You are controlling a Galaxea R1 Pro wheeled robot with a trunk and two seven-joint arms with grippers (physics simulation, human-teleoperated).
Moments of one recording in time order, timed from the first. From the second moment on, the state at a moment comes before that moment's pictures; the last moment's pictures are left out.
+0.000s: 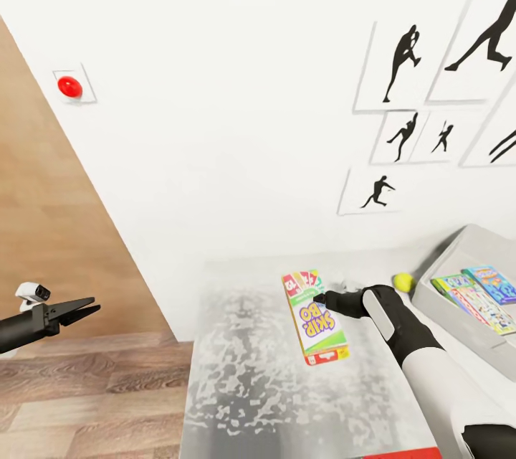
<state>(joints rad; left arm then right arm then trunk) -0.43 0.63 0.25 -1.00 0.52 0.89 -1.40 -0.79 -0.11 0.06 -0.72 -0.44 0.79 0.09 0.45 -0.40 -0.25</state>
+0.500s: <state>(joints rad) -0.43 0.63 0.25 -1.00 0.52 0.89 -1.40 -0.79 -0.11 0.06 -0.72 -0.44 0.76 0.09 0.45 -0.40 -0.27</state>
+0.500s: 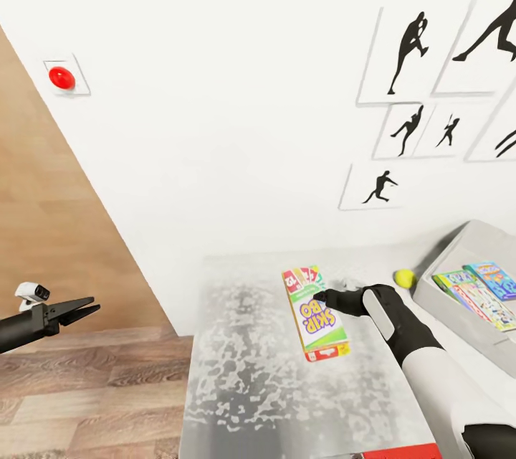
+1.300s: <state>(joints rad) -0.43 0.63 0.25 -1.00 0.52 0.88 -1.40 -0.79 -0.11 0.06 -0.74 -0.43 0.76 0.09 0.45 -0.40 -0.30</state>
